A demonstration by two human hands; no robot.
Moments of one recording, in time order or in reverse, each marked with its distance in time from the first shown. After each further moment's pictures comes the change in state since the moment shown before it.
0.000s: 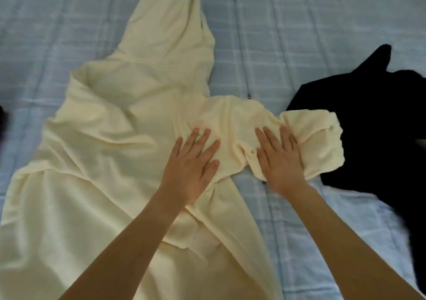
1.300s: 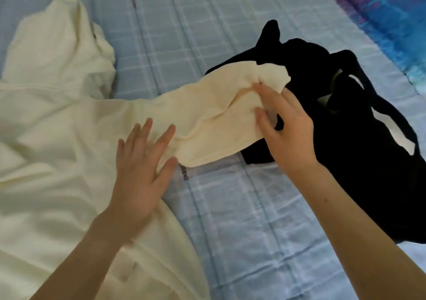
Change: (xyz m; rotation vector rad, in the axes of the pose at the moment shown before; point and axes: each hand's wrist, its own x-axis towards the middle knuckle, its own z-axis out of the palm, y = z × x) left_hand 0.020 0.103 -0.004 -0.201 0.207 0.055; right_hand -0.059 0.113 -0.102 0.514 0.594 0.032
